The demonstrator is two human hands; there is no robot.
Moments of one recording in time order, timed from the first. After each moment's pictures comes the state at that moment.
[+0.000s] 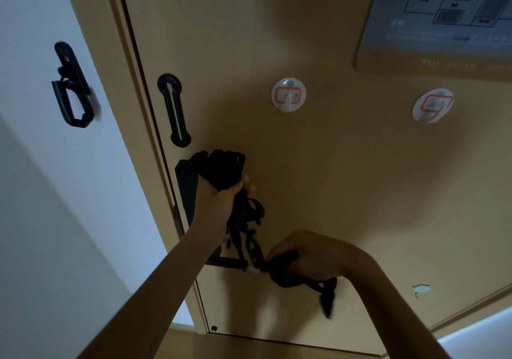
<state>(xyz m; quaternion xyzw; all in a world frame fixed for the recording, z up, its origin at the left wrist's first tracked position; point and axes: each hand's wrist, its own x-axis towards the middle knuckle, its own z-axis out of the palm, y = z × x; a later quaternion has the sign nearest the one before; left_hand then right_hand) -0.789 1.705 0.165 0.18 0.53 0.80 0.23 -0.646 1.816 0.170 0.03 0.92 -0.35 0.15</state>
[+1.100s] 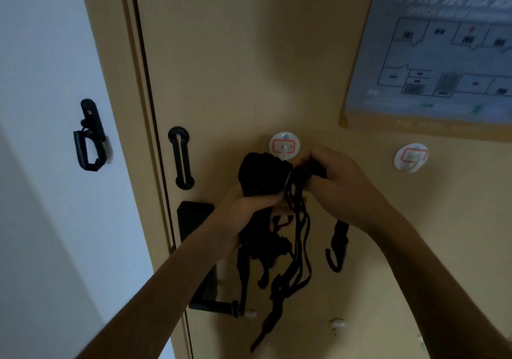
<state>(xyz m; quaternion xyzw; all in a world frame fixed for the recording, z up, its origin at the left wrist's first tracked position) -0.768 1.704 0.252 0.38 0.51 0.68 0.37 -0.663 1.824 0.304 0.11 0.89 -0.33 -0.28</state>
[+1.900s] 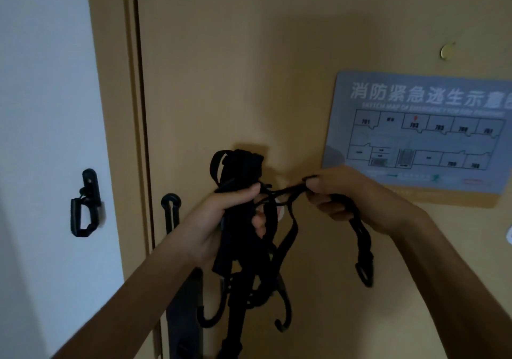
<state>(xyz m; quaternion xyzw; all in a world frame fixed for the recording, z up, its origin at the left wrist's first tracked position) -0.790 1.701 0.338 0.38 0.39 0.70 0.46 -0.645 1.860 0.391 0.05 0.88 -0.46 -0.14</state>
